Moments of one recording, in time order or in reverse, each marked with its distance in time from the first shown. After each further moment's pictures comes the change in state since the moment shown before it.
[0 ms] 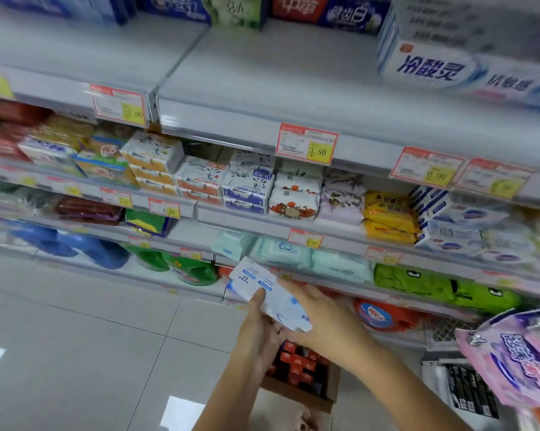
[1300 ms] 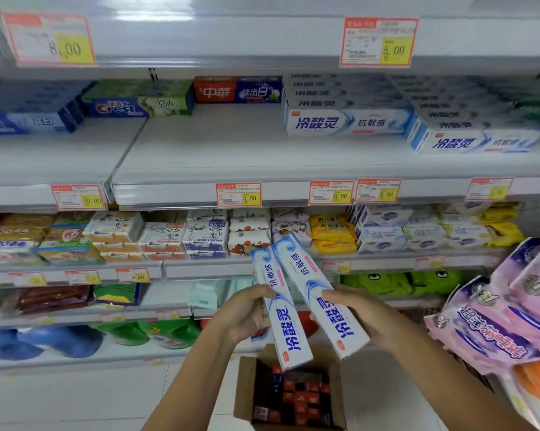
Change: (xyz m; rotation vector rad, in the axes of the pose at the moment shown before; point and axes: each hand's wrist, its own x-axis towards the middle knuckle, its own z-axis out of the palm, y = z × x) left_hand -0.004 0.073 0.085 0.592 -0.253 -0.194; right_hand -0.057 0.057 -0.056 1.588 0.017 0.359
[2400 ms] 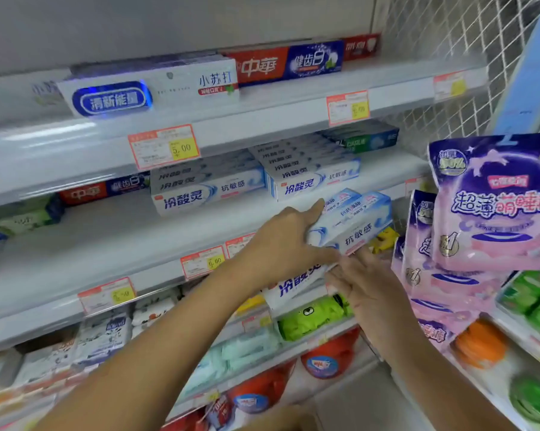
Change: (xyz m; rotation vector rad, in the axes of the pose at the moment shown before) left_hand -0.024 0.096 0.294 1.668 -0.199 0.881; right_hand -0.114 -0.052 -0.087 0.293 0.422 -0.933
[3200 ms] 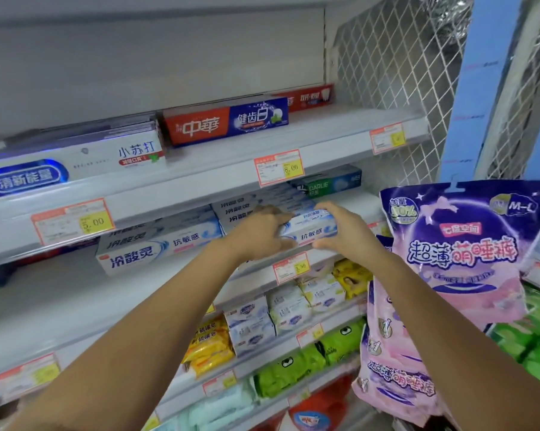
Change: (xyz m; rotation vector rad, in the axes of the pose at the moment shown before) left_hand 0.151 0.002 0.002 0.393 -0.029 0.058; right_hand 0.178 -0.083 -0.102 -1.207 -0.045 -0.234
